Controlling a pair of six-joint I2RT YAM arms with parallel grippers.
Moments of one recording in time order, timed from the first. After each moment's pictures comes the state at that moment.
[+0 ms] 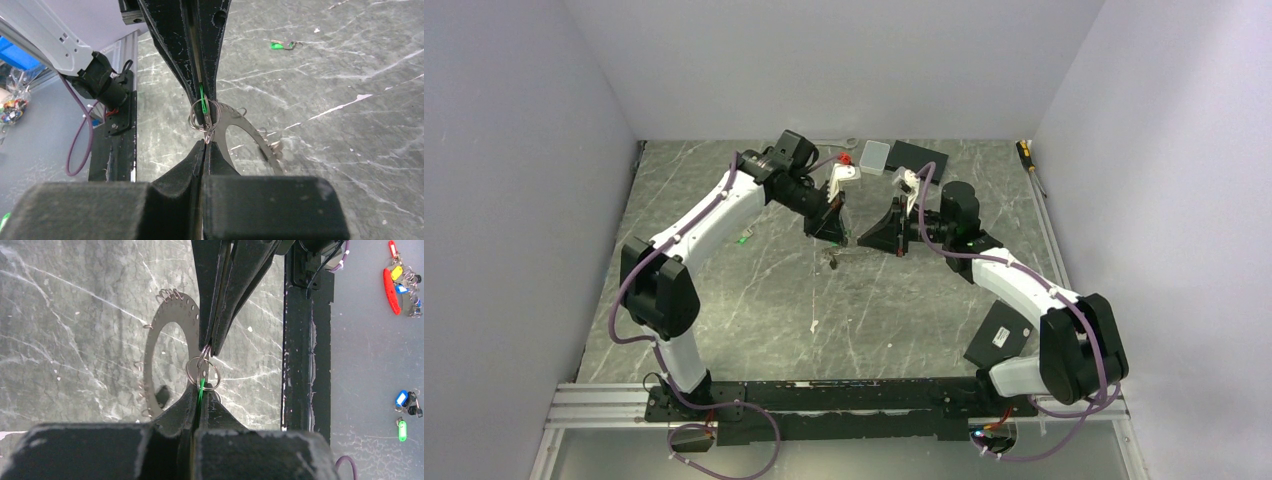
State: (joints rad) left arm -0.53 1.78 1.69 -0.96 0.90 0.55; right arm 0.39 1.35 0.80 0.33 -1.02 0.17
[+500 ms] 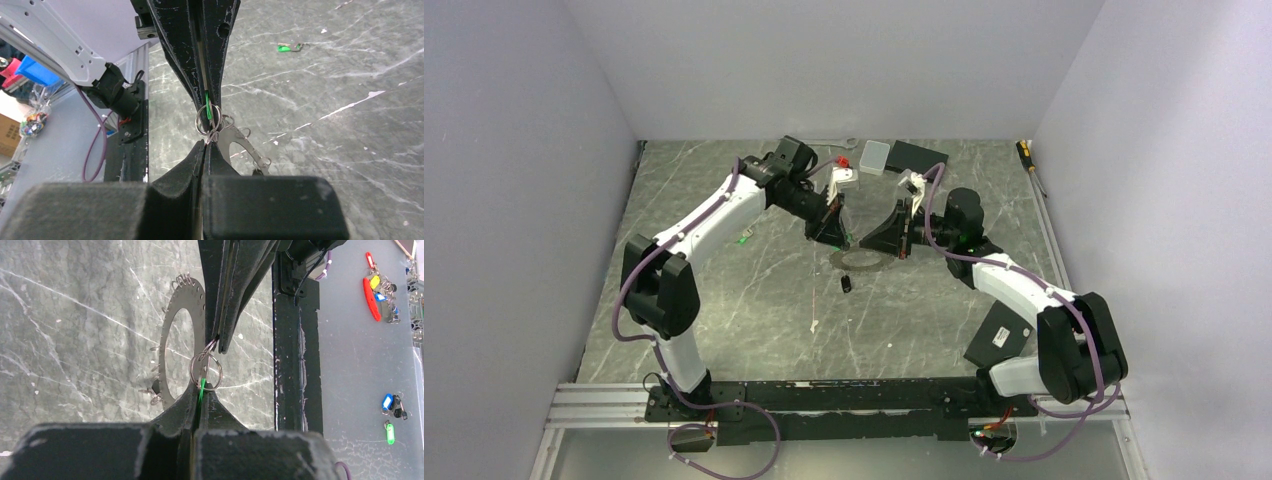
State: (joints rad) left arm -0.52 1.79 1.62 -0.89 0.97 0.53; right arm 0.36 1.35 0.73 0.50 -1.05 0.33
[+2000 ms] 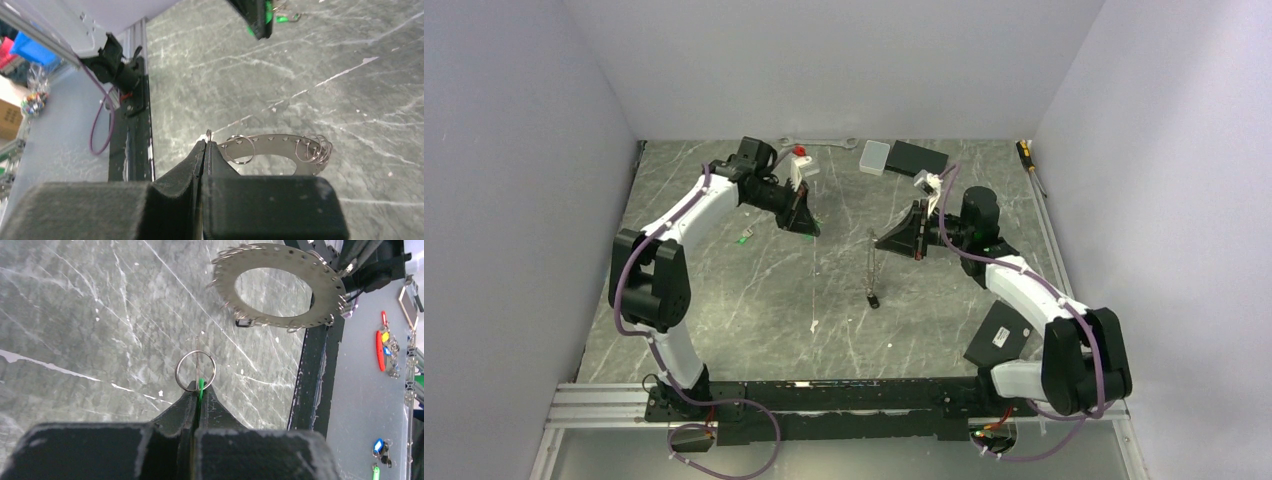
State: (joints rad) left arm -0.30 1.79 1.47 -0.72 1.00 0.37; right arm 0.26 1.26 0.77 0.15 -1.13 0.13
